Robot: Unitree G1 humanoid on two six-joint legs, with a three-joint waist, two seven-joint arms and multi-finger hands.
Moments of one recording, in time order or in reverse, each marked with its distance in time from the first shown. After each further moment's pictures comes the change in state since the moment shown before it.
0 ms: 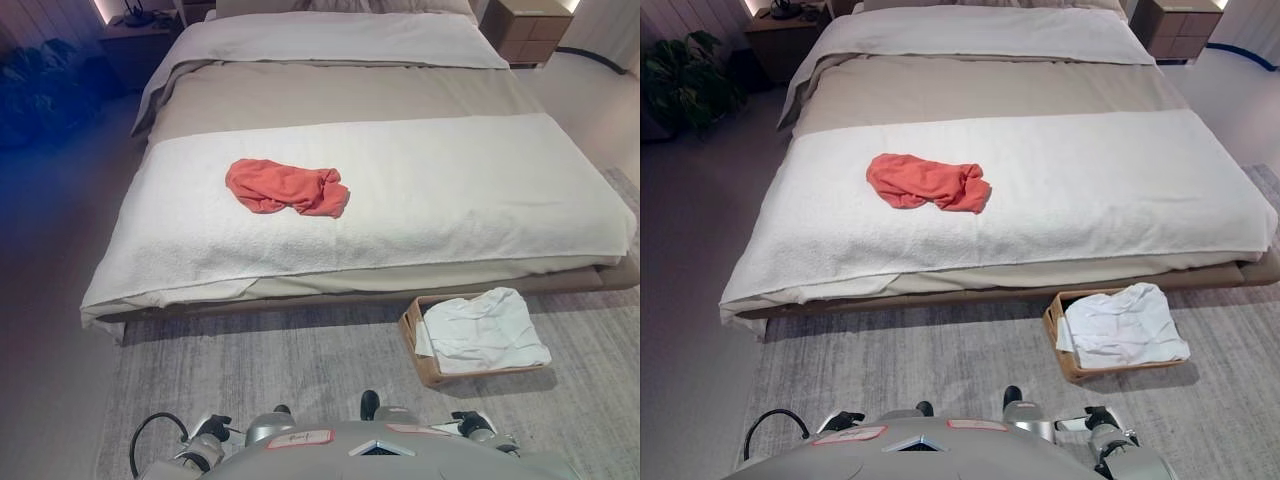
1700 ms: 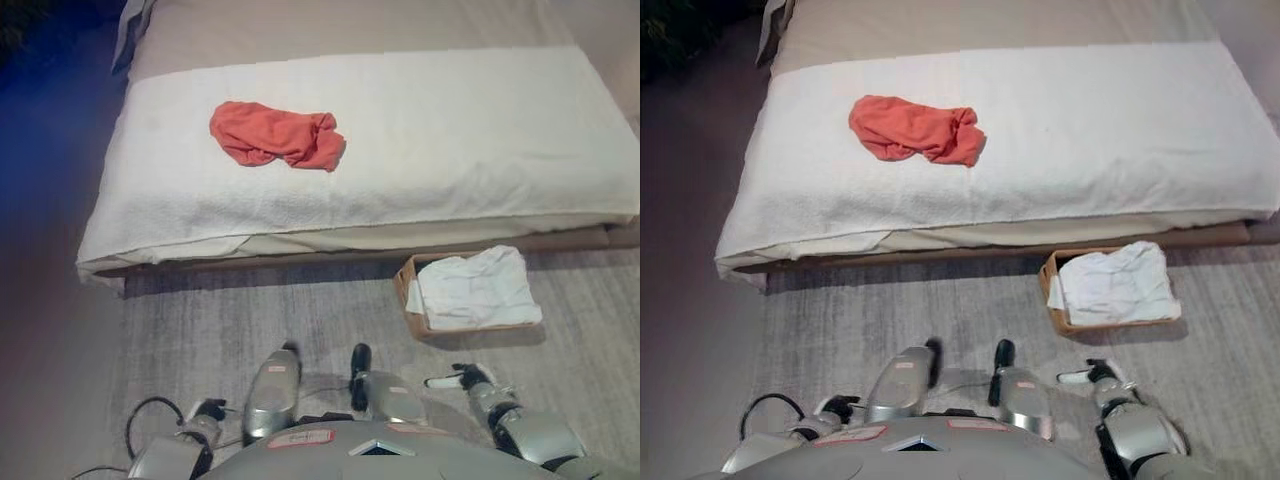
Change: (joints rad) left arm -0.049 0.034 0.055 0.083 -0.099 -0.007 -0.010; right arm -0.179 -0.049 0.024 0.047 0.020 0.002 0.012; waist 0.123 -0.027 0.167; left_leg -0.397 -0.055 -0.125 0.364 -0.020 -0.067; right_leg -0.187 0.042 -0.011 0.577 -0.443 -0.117
